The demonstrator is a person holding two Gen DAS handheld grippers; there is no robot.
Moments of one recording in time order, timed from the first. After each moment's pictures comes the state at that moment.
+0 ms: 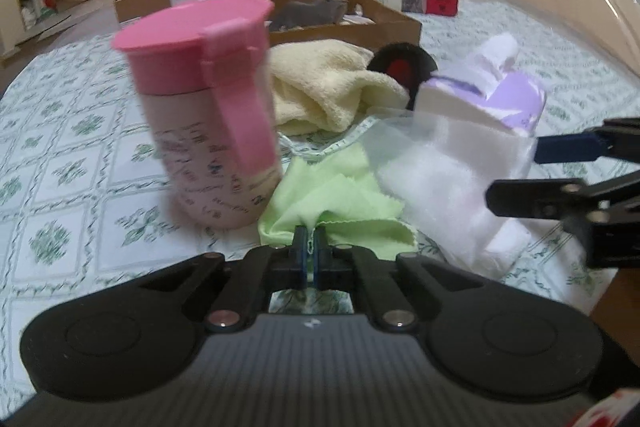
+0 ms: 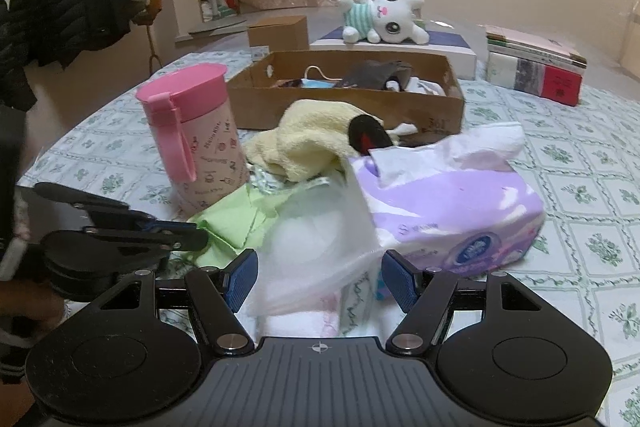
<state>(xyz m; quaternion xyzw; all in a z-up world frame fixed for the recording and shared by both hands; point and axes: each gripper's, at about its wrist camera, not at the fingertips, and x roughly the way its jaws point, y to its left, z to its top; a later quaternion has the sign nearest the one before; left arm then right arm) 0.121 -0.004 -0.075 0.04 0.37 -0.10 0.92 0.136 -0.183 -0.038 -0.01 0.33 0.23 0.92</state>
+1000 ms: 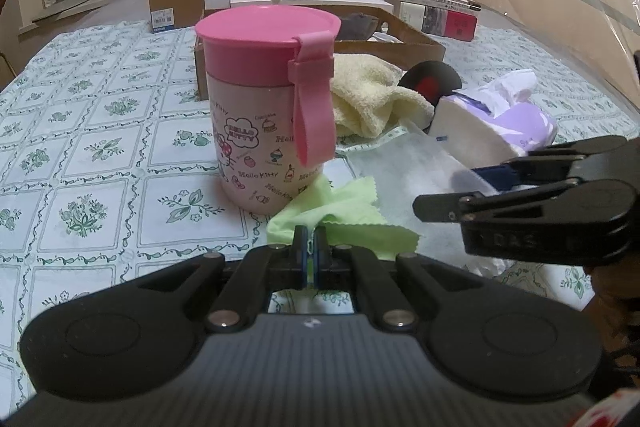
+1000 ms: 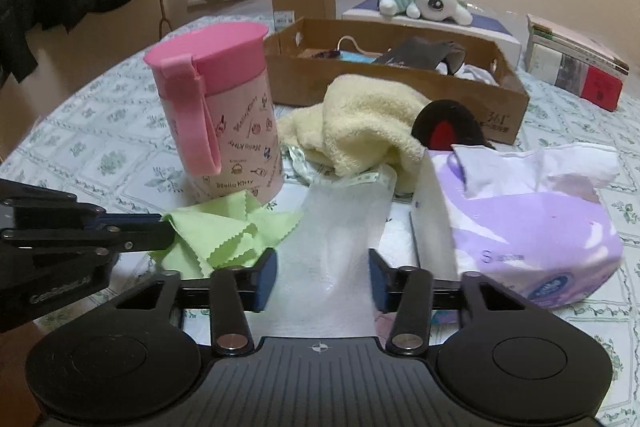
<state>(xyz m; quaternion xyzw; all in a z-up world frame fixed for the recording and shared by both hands) 0.106 0.028 -0.066 0.00 0.37 -0.09 0.93 0.172 -0.122 -0.060 -0.05 0.37 0.24 0.90</state>
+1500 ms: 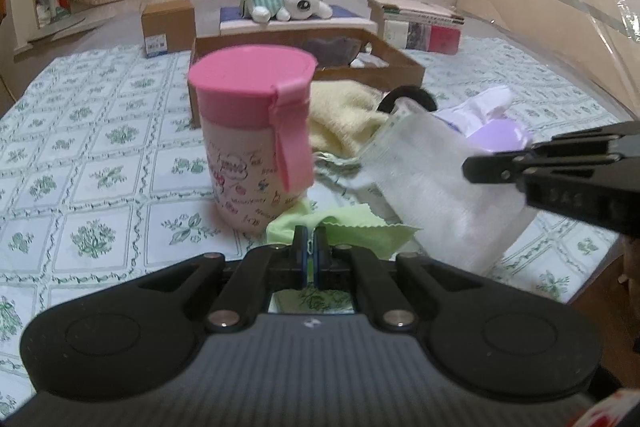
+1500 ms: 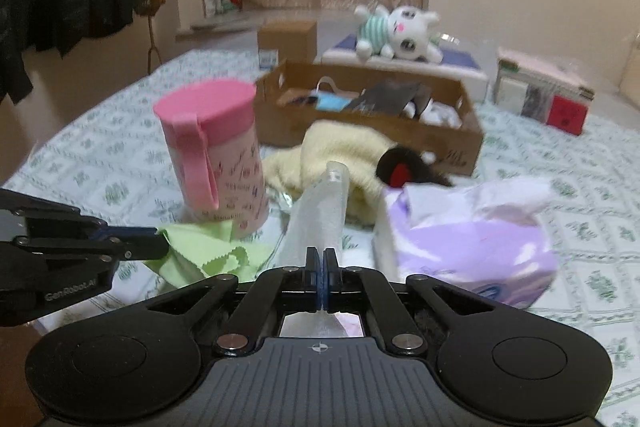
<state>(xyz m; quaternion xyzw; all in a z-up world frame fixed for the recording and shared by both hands) 0.089 0.021 -0.035 0.01 0.34 -0.10 0.93 0.134 -0.155 -0.006 -0.03 0.31 0.21 0.93</state>
